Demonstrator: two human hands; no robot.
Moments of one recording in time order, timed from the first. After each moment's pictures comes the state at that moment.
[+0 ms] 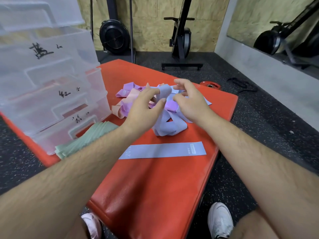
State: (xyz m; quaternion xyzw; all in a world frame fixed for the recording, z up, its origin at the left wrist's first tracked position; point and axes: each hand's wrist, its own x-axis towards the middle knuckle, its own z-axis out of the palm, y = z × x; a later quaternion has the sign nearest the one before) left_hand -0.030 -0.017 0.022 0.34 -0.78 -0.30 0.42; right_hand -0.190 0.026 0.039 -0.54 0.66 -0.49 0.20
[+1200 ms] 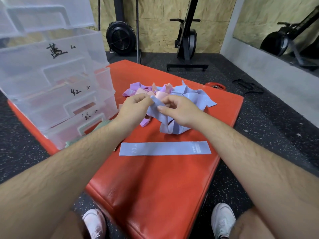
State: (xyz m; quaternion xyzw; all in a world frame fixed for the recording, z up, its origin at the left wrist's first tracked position) left_hand 0.010 -0.033 0.029 0.41 -0.67 -0.49 0.37; right_hand -0.166 0.013 0.019 -0.63 0.61 -0.39 0.28
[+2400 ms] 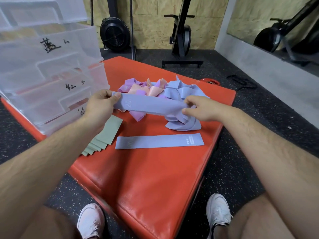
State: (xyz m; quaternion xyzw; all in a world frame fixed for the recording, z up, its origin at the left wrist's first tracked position) left_hand 0.063 -0.052 0.017 0.46 -0.60 -0.47 0.45; right_hand -0.245 0.049 0.022 -0.64 0.73 -0.15 0.17
